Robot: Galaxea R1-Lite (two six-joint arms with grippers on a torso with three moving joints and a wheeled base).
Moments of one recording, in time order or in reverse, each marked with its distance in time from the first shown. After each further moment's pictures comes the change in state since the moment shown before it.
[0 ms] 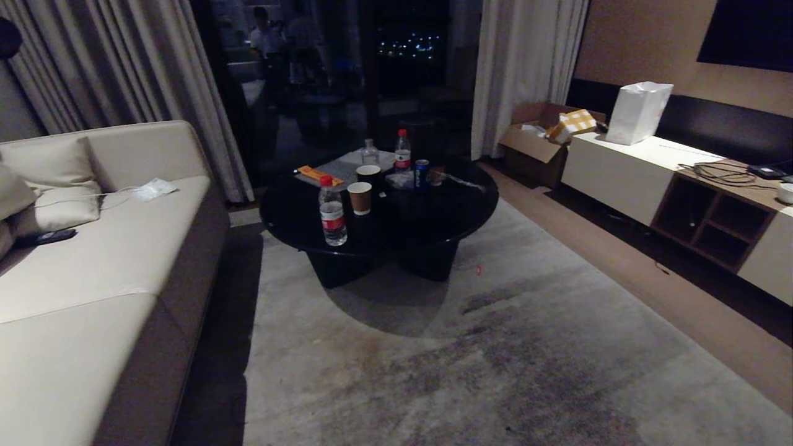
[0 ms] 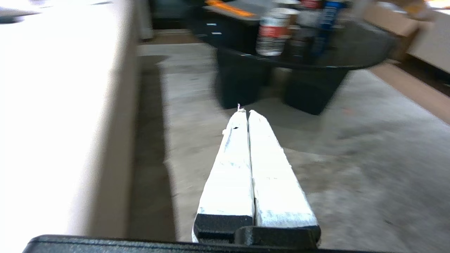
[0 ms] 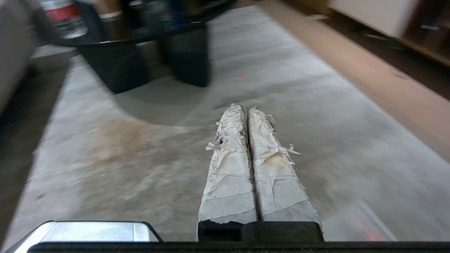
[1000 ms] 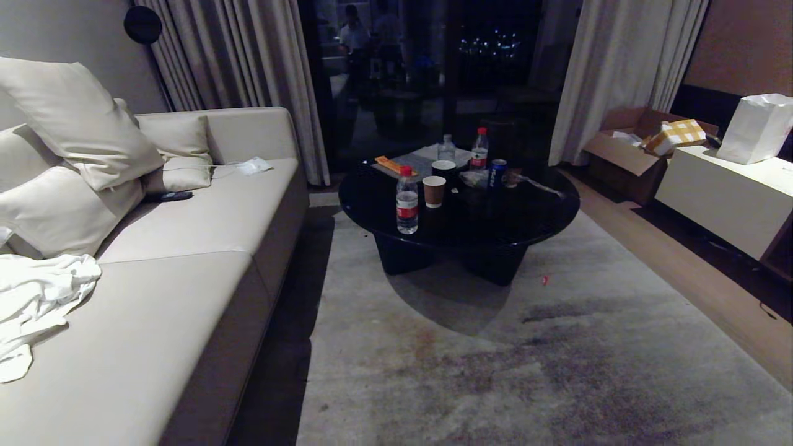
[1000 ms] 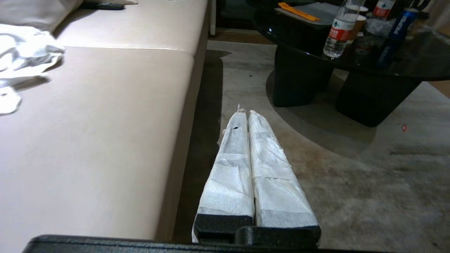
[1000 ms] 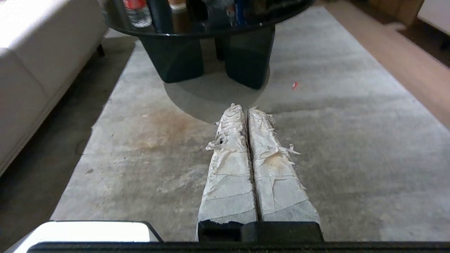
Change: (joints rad) left arm 0.000 0.000 0.000 -0.001 0.001 -0.006; right arm 0.000 0.000 0.000 0.000 0.002 -0.001
